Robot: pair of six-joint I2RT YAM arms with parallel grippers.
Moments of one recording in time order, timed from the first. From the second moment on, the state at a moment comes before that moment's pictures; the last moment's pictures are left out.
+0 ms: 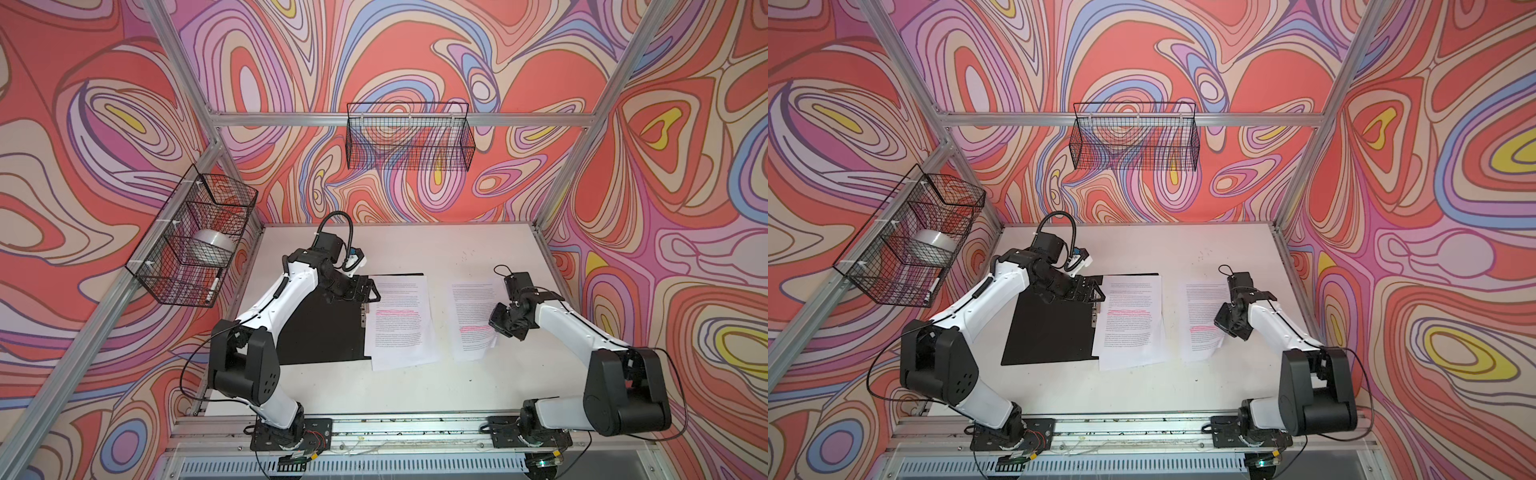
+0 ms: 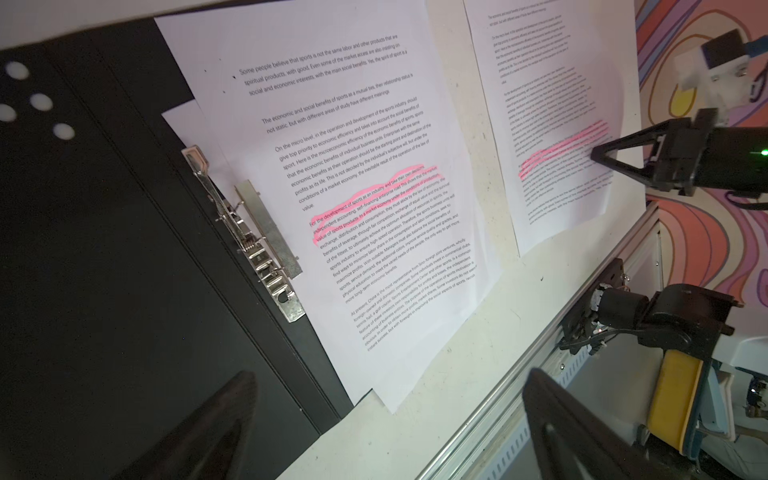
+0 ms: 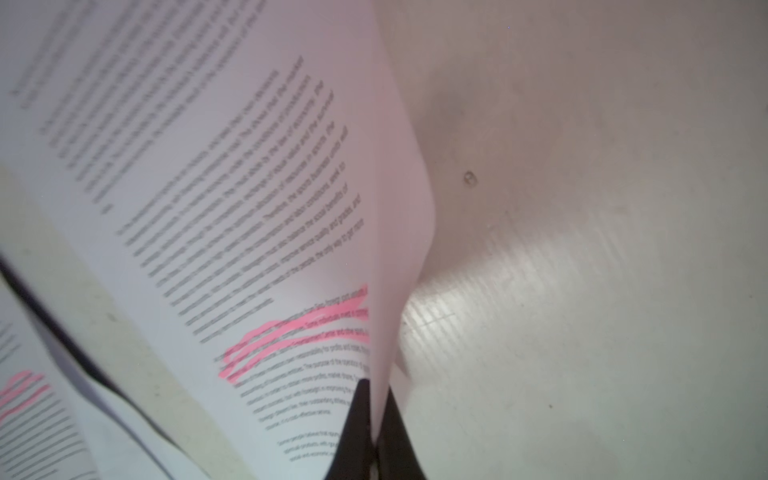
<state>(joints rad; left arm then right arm) -0.27 1.61 1.35 -0.97 0.53 -0.05 0.05 1.37 0.84 -0.75 -0.07 0.65</state>
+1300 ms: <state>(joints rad) -0.16 1.72 1.46 -0.97 0.51 -0.19 0.49 1.43 1.36 -0.60 -0.43 0.68</state>
